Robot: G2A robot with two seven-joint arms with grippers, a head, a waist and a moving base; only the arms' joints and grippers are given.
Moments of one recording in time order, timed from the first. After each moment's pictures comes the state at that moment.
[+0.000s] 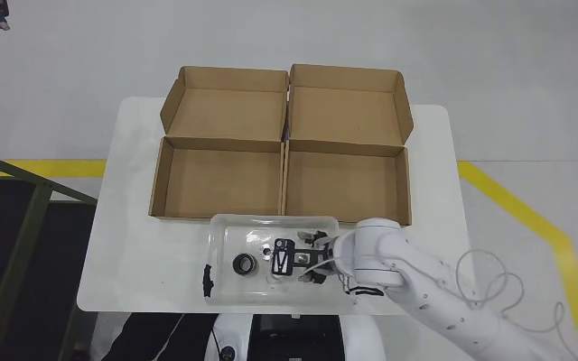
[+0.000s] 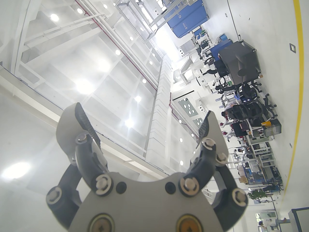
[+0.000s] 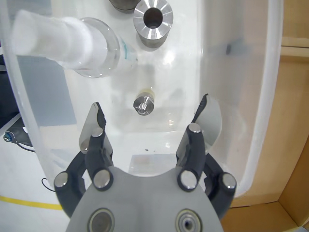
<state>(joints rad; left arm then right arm) 0.32 -0.54 -1.17 -1.24 2.78 -0.06 0.26 -0.93 -1.09 0.69 -1.91 -0.97 -0.55 1.23</state>
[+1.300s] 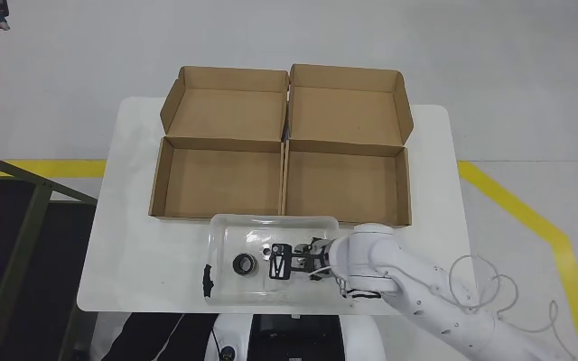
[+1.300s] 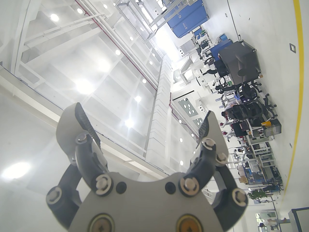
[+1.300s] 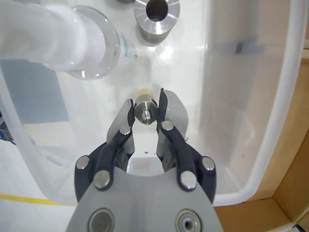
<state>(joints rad) 0.32 -0.54 -1.17 -1.24 2.78 -0.06 0.26 -0.93 -1.10 0.67 -1.95 -1.03 -0.55 1.26</state>
